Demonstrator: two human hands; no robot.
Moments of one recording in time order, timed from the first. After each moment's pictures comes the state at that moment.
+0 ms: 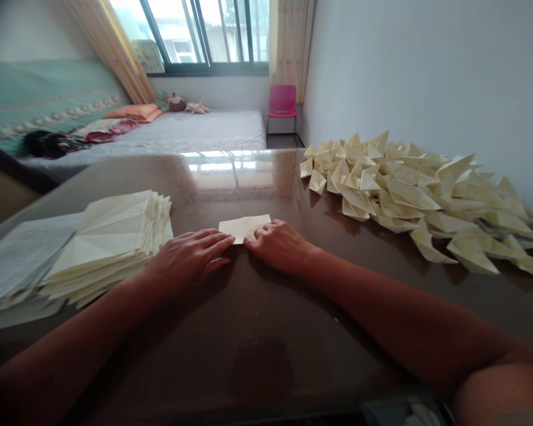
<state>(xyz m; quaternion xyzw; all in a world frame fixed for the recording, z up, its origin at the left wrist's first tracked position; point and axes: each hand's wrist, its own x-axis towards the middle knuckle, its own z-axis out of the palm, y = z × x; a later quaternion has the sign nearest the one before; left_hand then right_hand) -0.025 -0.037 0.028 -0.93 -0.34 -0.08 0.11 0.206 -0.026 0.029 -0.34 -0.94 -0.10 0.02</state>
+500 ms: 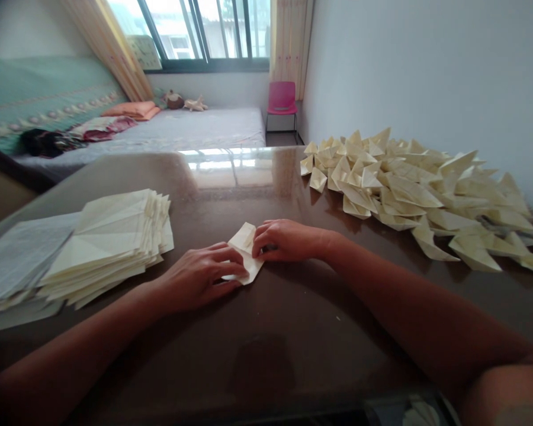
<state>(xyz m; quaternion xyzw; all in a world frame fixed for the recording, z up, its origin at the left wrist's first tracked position) -0.008 -0.055 0.039 -0.95 -0.29 -0.08 -0.11 0.233 -0.004 0.045 -0.19 -0.96 0.20 0.07</state>
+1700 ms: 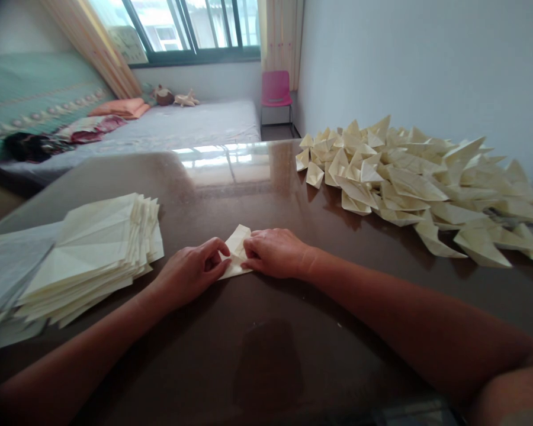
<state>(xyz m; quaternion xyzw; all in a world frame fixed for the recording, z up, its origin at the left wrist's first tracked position) -0.001 -0.039 0.023 -0.82 -0.53 -0.08 -0.18 0.209 -0.023 0.036 -0.42 -0.89 0.16 0.02</state>
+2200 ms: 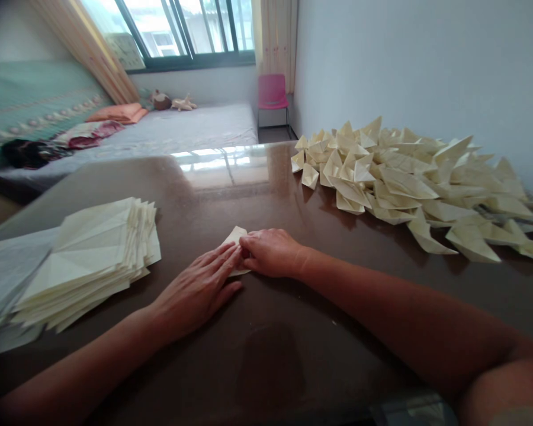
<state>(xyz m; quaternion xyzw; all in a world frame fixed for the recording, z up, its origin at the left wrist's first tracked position) 0.007 -0.060 0.012 -0.93 -0.36 -0.07 0.02 0.209 -0.024 0.036 -0.42 -0.90 0.14 0.03</state>
